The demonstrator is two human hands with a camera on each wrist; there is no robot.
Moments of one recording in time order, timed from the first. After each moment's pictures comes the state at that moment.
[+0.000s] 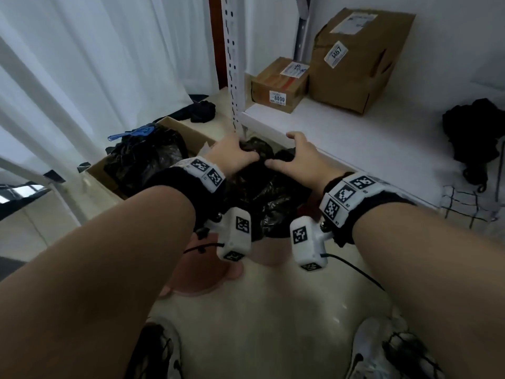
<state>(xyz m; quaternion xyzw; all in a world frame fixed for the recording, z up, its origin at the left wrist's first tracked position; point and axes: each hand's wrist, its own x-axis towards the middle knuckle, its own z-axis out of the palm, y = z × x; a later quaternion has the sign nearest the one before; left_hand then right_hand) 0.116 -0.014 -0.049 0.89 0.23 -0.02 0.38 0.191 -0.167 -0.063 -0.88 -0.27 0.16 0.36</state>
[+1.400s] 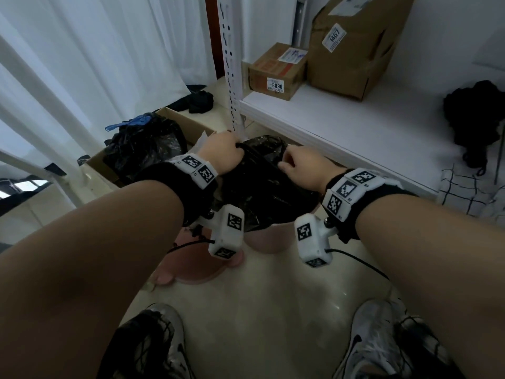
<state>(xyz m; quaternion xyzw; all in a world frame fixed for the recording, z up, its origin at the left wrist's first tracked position) 0.102 -0.015 -0.053 0.95 0.20 -0.04 0.22 0.181 -0.186 -0.074 -0.90 -0.38 0.14 0.16</state>
